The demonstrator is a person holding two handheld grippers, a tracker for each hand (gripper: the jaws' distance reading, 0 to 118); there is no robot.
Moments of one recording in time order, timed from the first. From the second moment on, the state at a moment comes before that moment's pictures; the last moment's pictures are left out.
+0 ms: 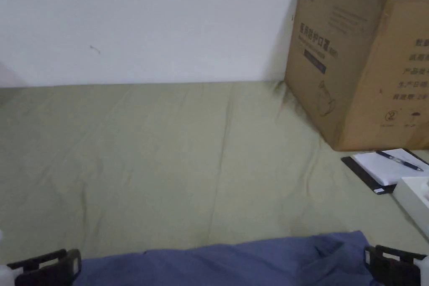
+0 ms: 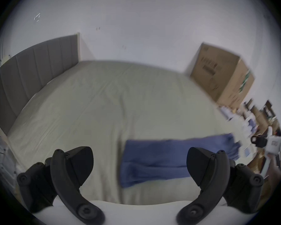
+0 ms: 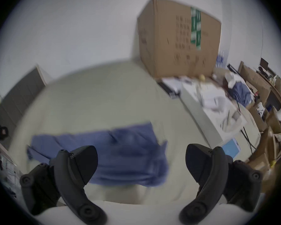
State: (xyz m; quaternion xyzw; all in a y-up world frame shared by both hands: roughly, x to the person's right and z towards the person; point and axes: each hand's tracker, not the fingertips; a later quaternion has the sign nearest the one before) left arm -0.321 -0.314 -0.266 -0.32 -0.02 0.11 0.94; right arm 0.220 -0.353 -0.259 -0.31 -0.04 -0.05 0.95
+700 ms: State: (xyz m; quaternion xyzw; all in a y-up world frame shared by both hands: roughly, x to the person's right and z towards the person) left arm -0.271 -0.254 -0.163 0.08 -0.01 0.11 0.99; right arm 0.092 -0.277 -0.193 0.05 0.05 -0.01 1.00
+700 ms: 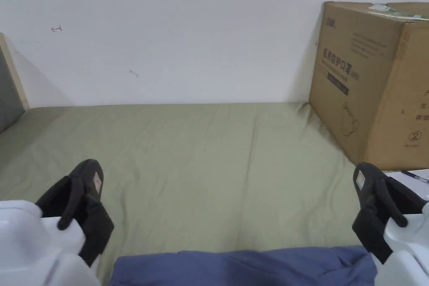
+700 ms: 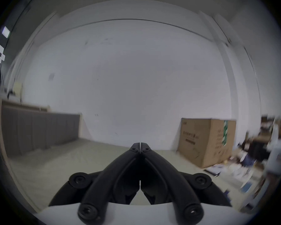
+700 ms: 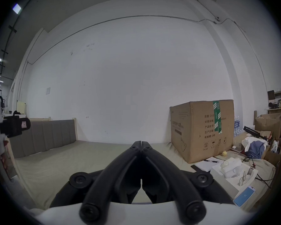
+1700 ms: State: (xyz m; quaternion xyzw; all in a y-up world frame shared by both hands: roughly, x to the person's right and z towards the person) left arm -0.405 -0.529 -0.390 -0.48 -0.32 0.41 0.71; right arm 0.025 -0.331 -0.258 -0.19 0.16 0.05 0.97
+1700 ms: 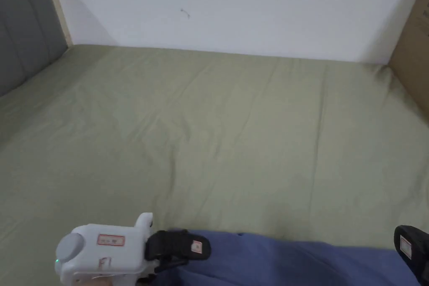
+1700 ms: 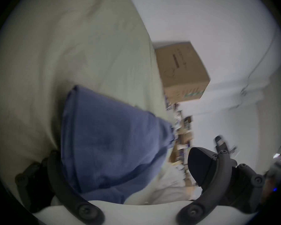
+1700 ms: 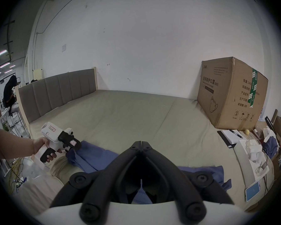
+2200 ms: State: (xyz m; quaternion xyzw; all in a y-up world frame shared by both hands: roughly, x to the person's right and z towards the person) left arm -0.422 -0.422 -0.350 -0.52 -0.08 0.12 0.84; right arm 0.056 -0.323 -0.243 -0.18 0.15 0.04 0.97
